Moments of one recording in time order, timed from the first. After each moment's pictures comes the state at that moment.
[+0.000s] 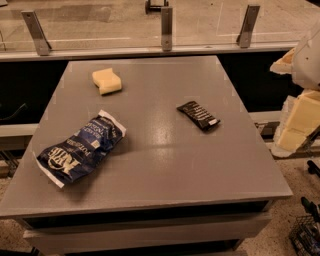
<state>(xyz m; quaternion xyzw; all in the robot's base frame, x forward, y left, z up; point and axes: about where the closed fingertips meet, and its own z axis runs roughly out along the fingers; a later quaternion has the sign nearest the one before) 0.438 -0.217 0.980 -0.60 0.78 -0.04 0.17</state>
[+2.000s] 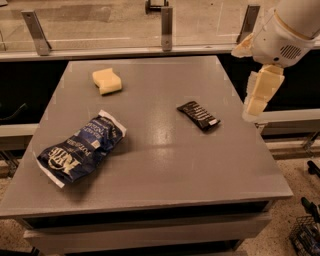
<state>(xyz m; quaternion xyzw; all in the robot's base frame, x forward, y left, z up) 0.535 -0.190 0.966 -0.67 0.71 0.00 0.19</state>
